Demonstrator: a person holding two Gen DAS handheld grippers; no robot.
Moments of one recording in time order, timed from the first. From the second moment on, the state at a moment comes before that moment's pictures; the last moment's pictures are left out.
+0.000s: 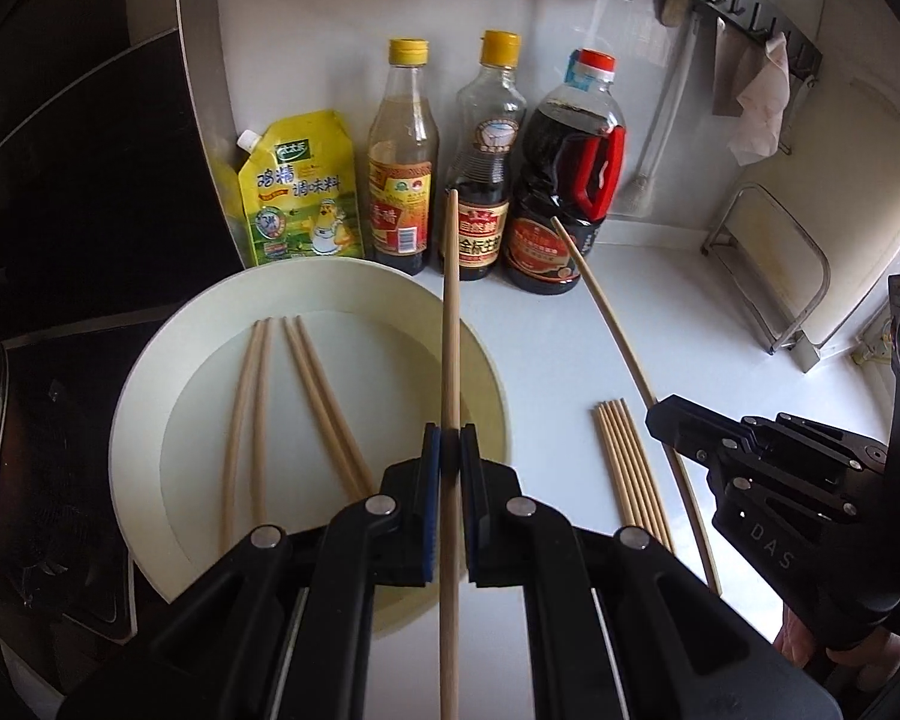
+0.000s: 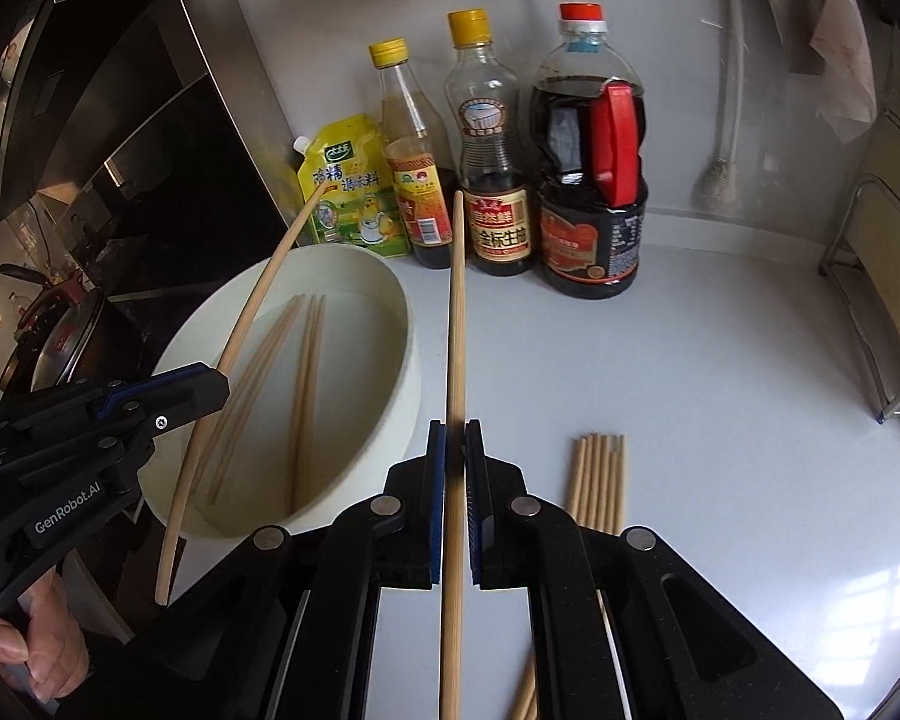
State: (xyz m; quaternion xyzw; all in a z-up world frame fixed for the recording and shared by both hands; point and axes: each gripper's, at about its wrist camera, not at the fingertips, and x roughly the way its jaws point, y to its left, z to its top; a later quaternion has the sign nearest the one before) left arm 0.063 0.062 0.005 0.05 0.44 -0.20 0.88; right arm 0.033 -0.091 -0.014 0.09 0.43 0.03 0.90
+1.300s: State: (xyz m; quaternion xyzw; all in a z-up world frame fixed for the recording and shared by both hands) left arm 0.170 0.154 -0.096 0.02 0.53 -0.14 0.84; right arm 0.161 0.030 -0.098 0.08 0.54 0.10 0.83
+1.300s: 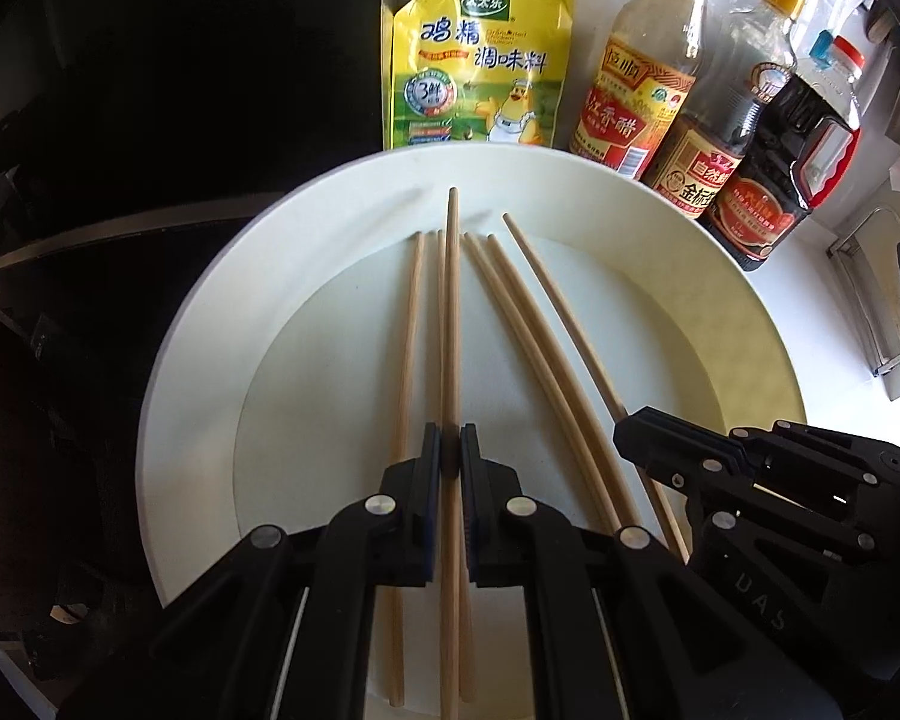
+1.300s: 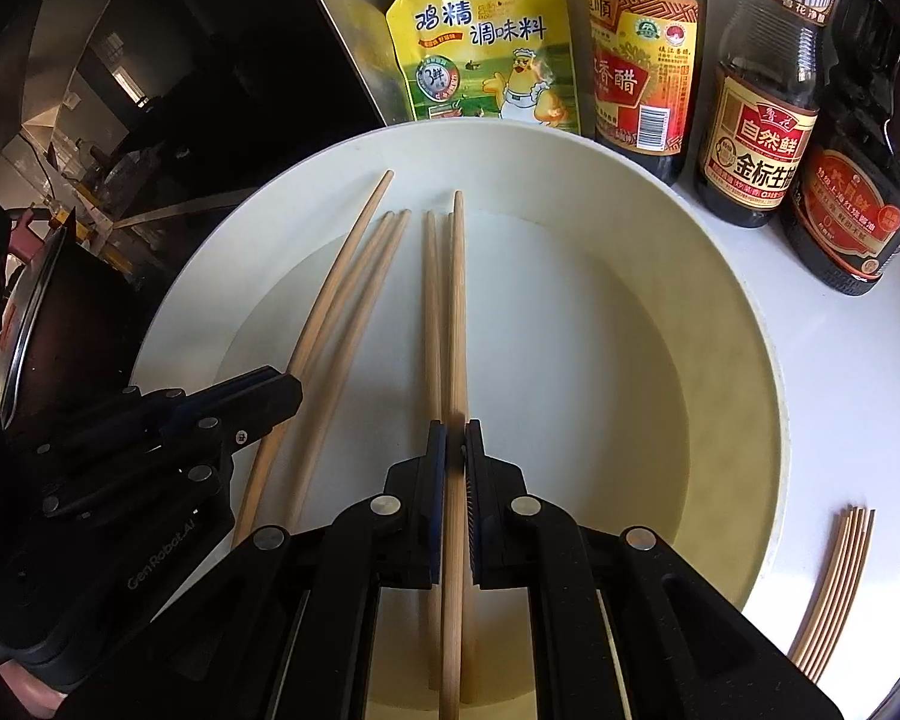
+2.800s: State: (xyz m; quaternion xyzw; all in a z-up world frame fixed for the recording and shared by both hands) left arm 0.096 0.126 -0.040 0.05 0.49 -0.17 0.86; right arm 0.052 -0.026 -0.042 0.12 0.47 0.03 0.87
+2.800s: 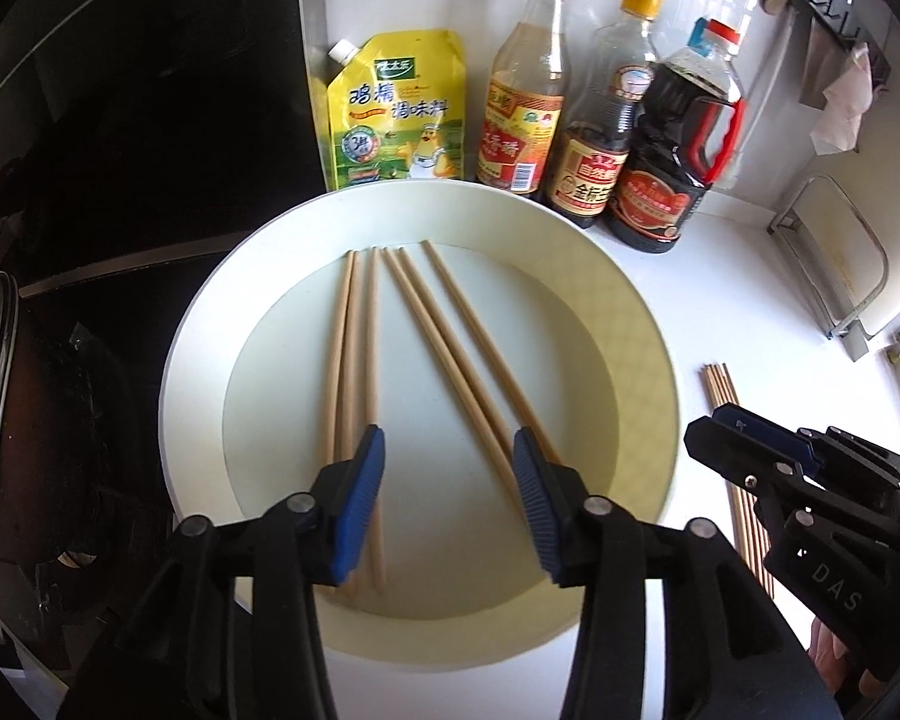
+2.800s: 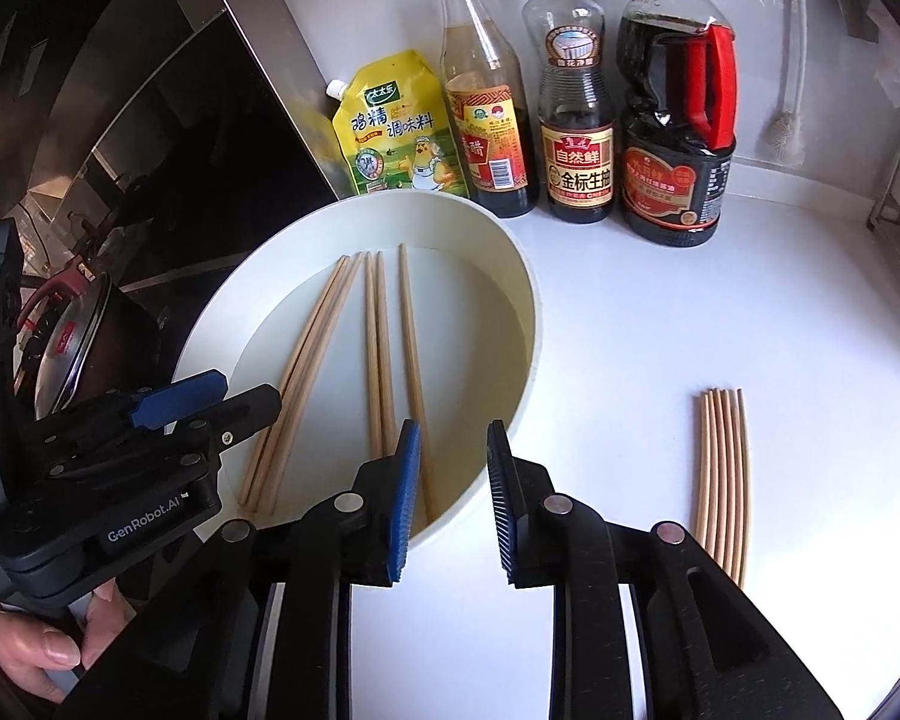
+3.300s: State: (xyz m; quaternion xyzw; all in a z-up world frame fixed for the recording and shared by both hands) left arm 0.057 0.092 -0.031 0.06 0.48 -0.18 0.85; right arm 0.008 -0.064 -0.045 0.14 0.47 0.01 0.87
